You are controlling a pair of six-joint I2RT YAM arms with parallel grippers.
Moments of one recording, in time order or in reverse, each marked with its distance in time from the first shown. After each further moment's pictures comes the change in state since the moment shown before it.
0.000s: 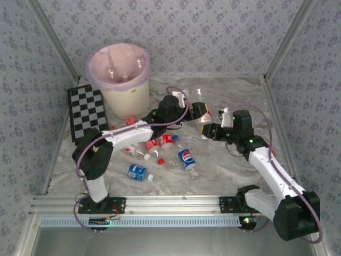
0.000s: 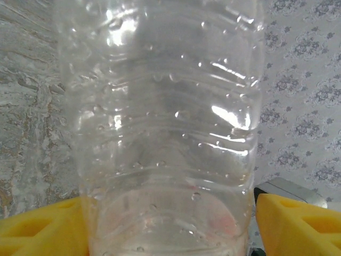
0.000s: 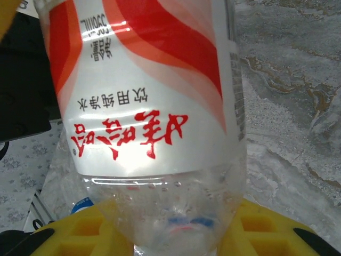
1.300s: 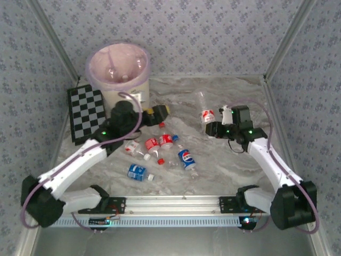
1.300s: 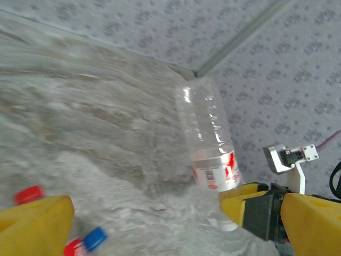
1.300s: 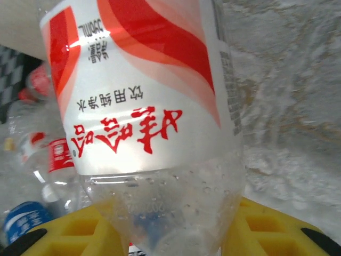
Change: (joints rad) left arm 0.148 -0.609 -0.302 -0.361 -0.133 0.212; right arm -0.032 0.093 0.100 -0.172 0.127 -0.139
